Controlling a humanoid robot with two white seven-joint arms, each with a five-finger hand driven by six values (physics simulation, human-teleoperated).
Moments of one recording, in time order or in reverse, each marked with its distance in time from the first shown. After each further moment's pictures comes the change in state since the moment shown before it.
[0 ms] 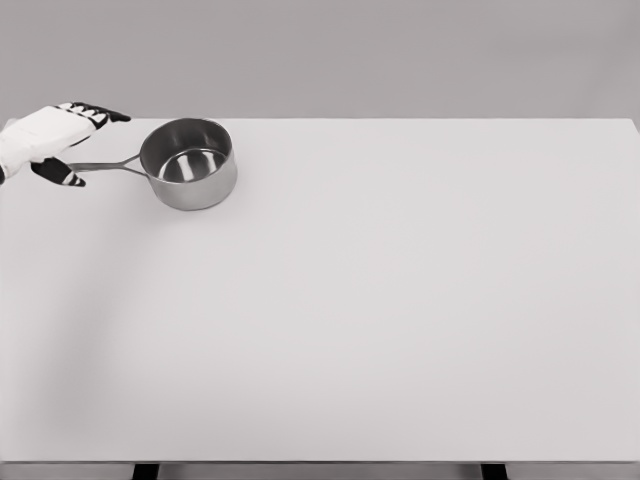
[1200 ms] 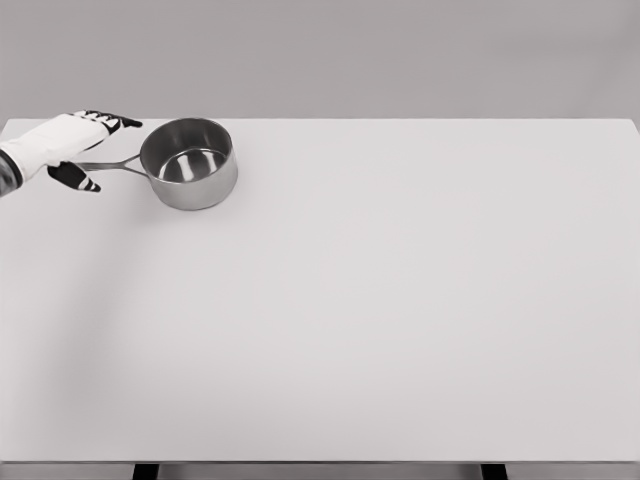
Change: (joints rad) left arm -0.026 -0.052 -0.003 0.087 -0.001 0.000 0.002; right arm 0.000 0.000 0.000 0.000 0.000 0.000 0.000
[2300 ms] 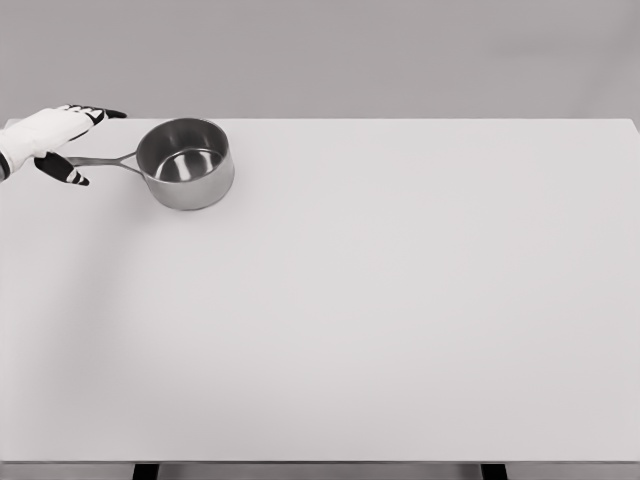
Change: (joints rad) left arm -0.074 -0.006 0.004 0.133 0.001 0.000 0.002; right arm 0.000 0.000 0.000 0.000 0.000 0.000 0.000
